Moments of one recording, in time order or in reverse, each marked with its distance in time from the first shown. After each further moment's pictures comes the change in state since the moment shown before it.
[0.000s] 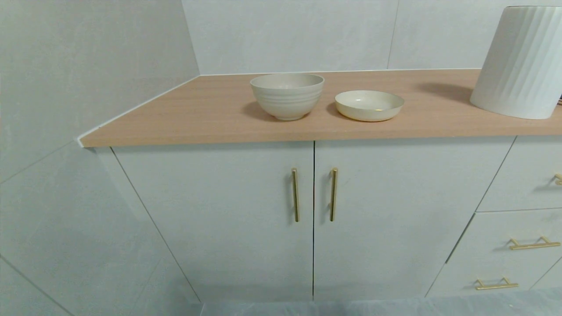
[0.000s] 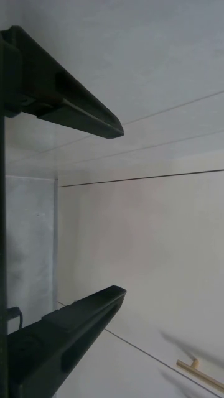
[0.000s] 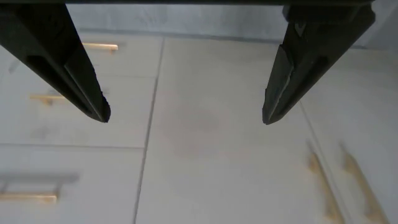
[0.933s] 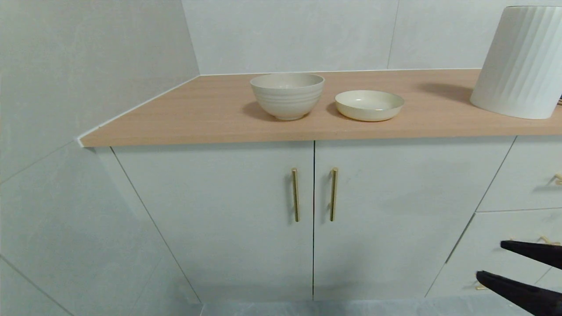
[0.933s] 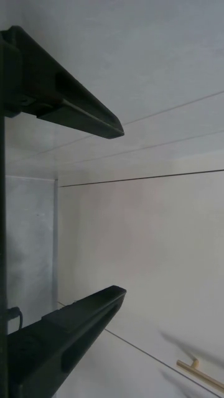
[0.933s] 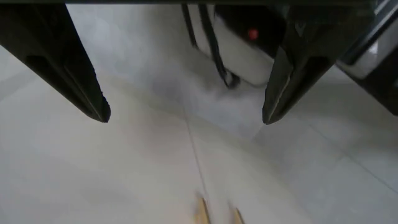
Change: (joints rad) left arm 0.000 0.000 0.000 0.000 0.000 0.000; right arm 0.289 0.988 -0.345 -0.201 0.251 0.025
